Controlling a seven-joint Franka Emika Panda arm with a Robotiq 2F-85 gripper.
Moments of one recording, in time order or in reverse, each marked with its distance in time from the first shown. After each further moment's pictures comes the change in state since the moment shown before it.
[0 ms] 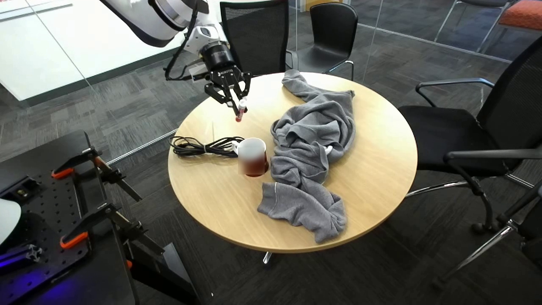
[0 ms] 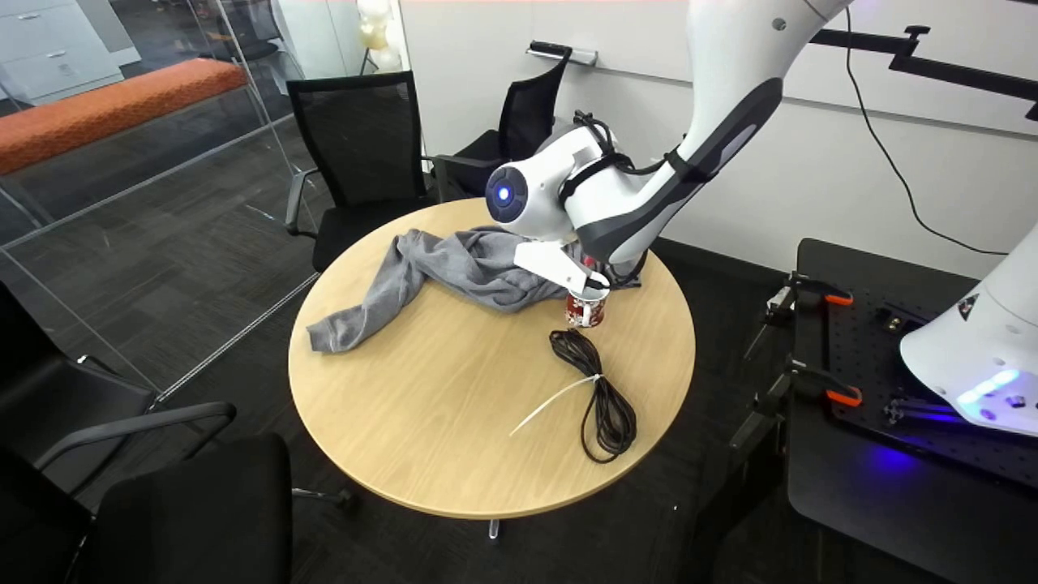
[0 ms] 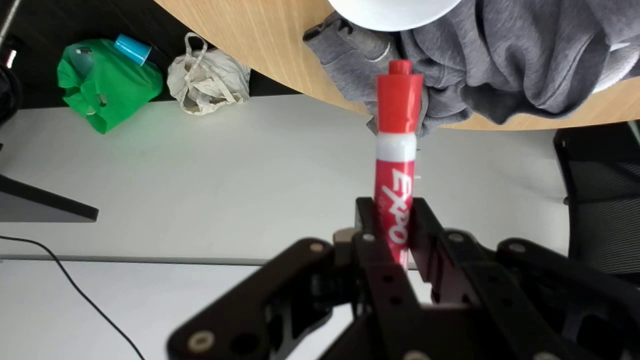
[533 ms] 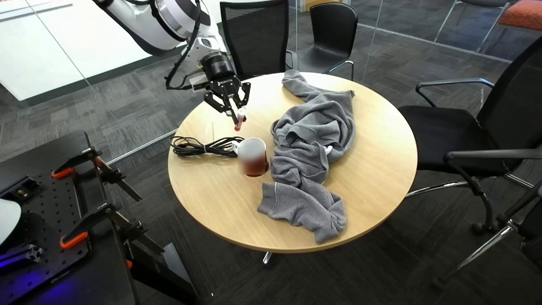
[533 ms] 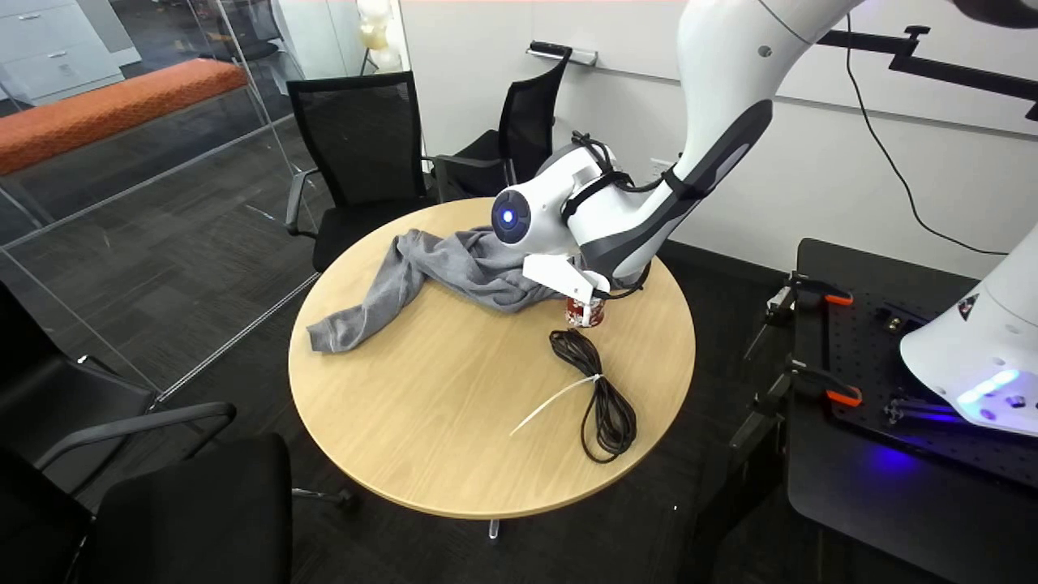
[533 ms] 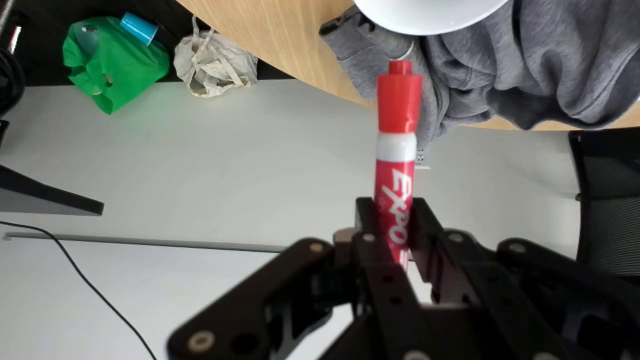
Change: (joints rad) arm -0.004 0.046 0.006 0.005 -0.019 -0.023 0.015
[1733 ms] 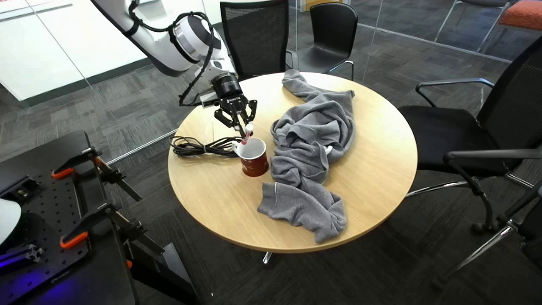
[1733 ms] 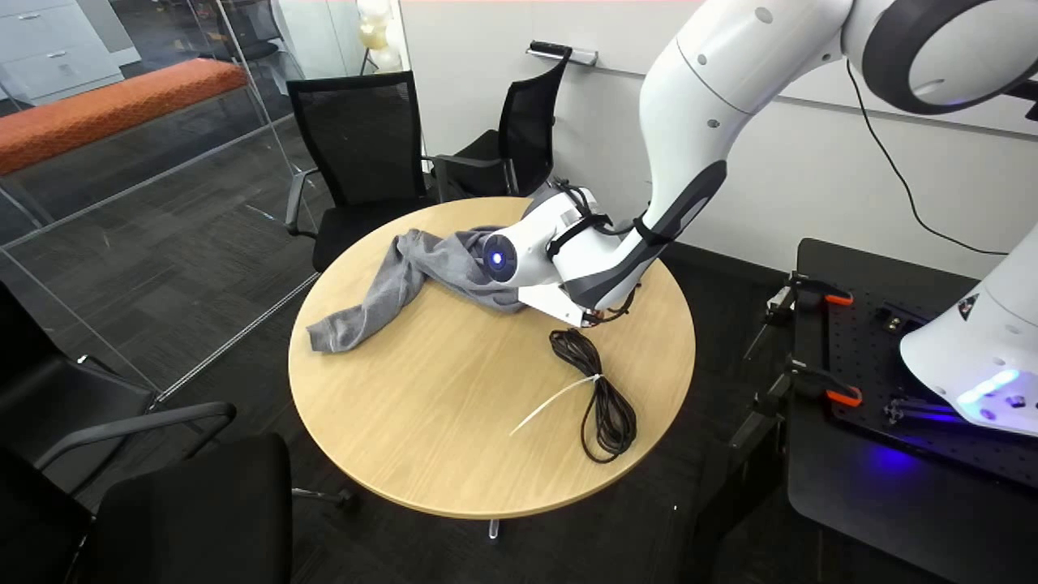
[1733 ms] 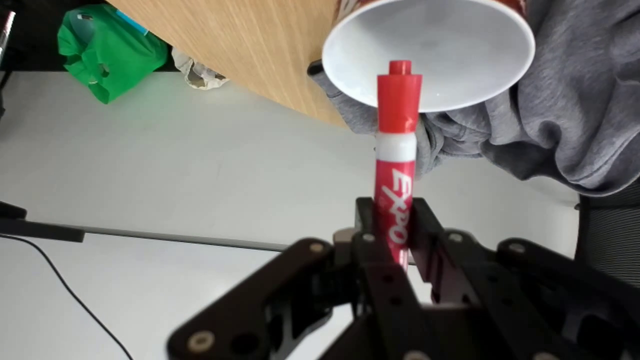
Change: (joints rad) arm -0.006 0.193 0.006 0.164 -0.001 -0.023 0.000
